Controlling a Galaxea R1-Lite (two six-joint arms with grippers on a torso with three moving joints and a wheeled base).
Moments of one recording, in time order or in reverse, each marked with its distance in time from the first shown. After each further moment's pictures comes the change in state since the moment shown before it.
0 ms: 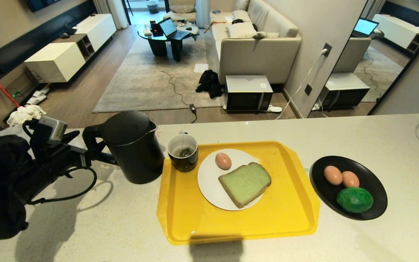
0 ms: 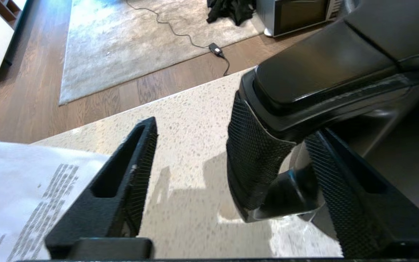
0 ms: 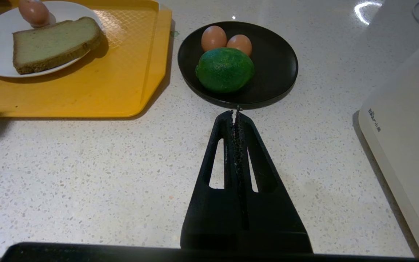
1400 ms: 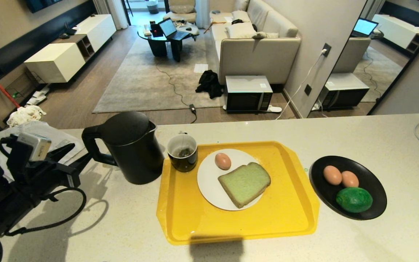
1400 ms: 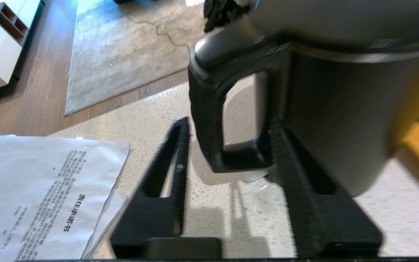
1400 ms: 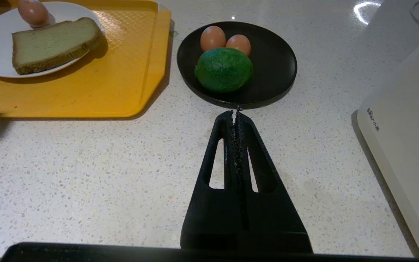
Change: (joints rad) left arm 0.014 -0.129 0.278 -0.180 -0.010 0.026; right arm 0.000 0.000 0.000 0.000 0.000 0.001
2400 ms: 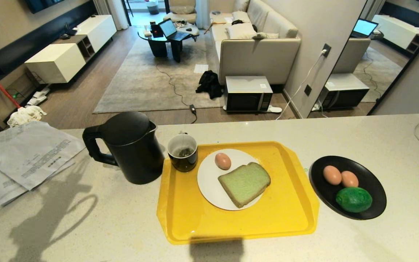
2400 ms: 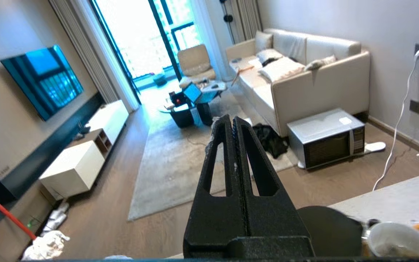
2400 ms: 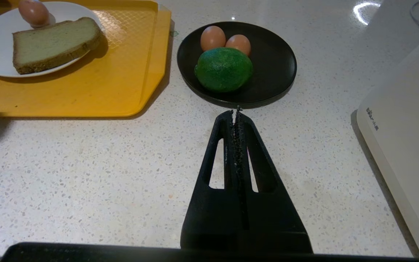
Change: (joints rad) left arm -0.019 -0.787 -0.475 0.796 0.096 -0.059; right arm 0.000 0.000 0.000 0.001 0.000 -0.001
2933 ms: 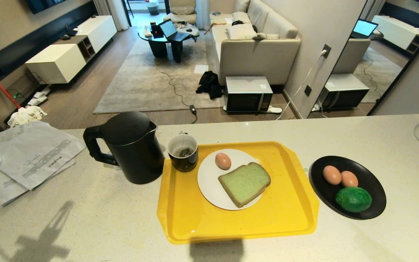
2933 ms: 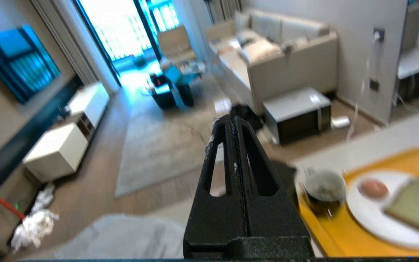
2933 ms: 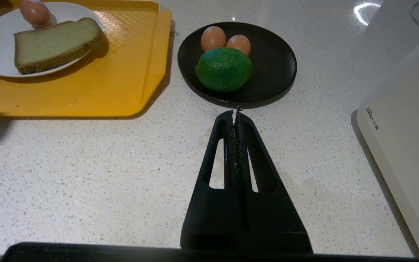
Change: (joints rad) left arm -0.055 -0.397 -0.176 0.681 0.012 0.015; right arm 0.000 0.000 0.000 -0.001 0.000 0.000
